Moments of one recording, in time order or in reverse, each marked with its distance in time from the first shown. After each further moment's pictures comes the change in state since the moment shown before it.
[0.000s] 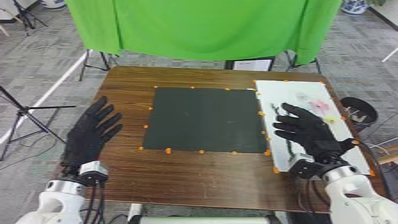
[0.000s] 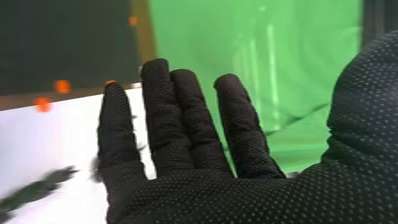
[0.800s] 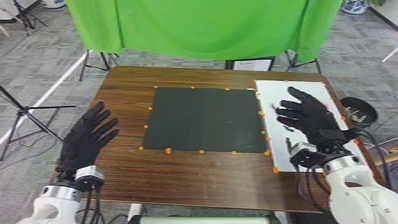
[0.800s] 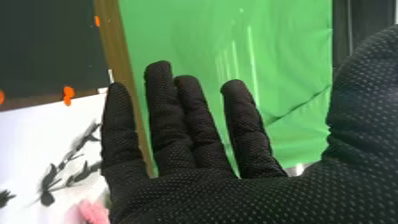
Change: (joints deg) left arm 2.4 0.3 -1.4 -0.2 0.0 0.4 -0.3; right arm 3.6 1.5 -0.2 1.3 1.2 -0.7 -4.1
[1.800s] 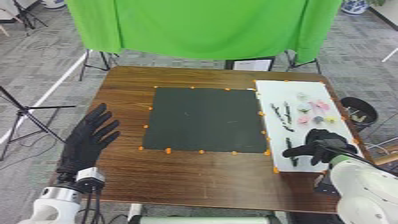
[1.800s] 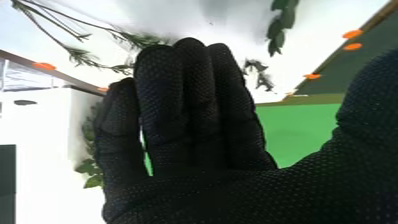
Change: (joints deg) left arm 1.0 0.5 -0.1 -1.0 0.5 0.4 -0.6; right arm 0.6 17.6 -7.3 -7.4 -67.9 -25.8 37.4
